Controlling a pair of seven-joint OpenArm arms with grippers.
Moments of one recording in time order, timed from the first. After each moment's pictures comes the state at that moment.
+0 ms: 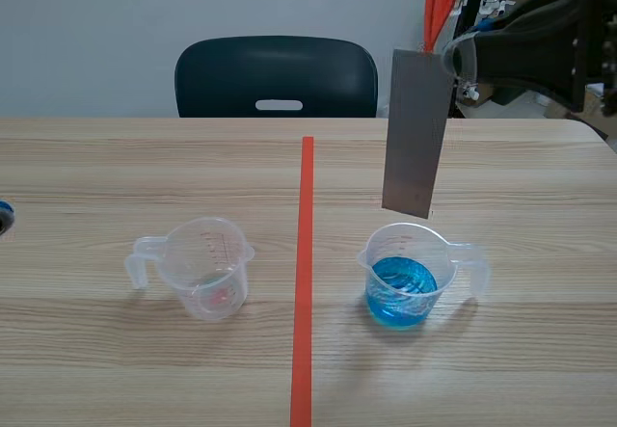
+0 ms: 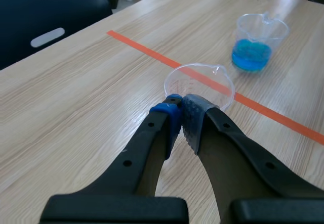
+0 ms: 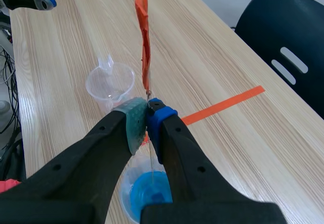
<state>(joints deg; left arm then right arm) 24.8 -61.5 7.3 77.0 -21.1 -44.8 -49.1 12.9 66.7 -24.7 105.3 61.4 40.9 -10.6</state>
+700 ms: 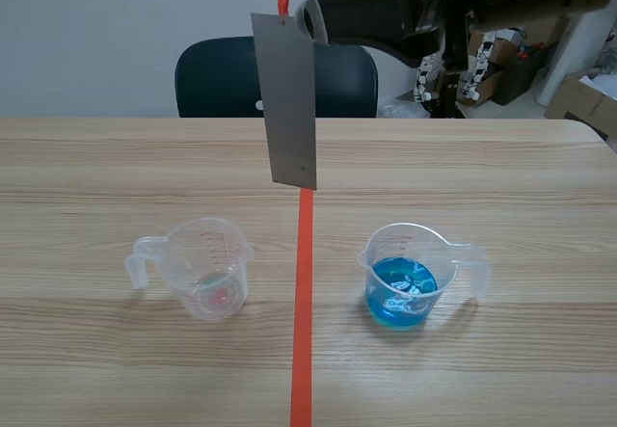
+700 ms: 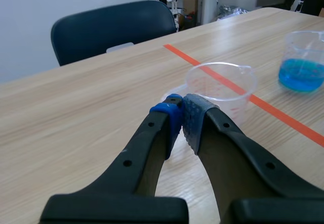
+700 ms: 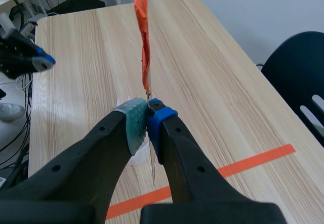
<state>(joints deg) 38.3 -28.3 -15.1 77.0 4.5 -37.0 -61.4 24.7 37.0 -24.5 105.3 60.3 39.4 -38.0</state>
